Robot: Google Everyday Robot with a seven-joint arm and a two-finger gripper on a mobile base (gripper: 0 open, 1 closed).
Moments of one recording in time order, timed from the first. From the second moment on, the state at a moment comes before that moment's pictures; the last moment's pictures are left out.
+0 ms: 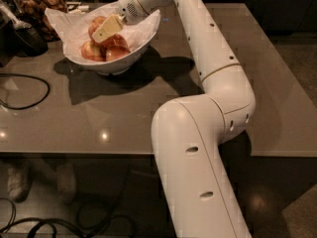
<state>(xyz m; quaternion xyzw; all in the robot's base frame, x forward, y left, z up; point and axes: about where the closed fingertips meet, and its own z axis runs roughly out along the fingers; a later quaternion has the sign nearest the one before) 0.755 0.149 0.934 -0.56 0.68 0.35 0.32</state>
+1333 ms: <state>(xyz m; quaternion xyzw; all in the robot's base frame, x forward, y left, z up) 0.689 0.160 1.045 -0.55 0.65 0.39 0.35</state>
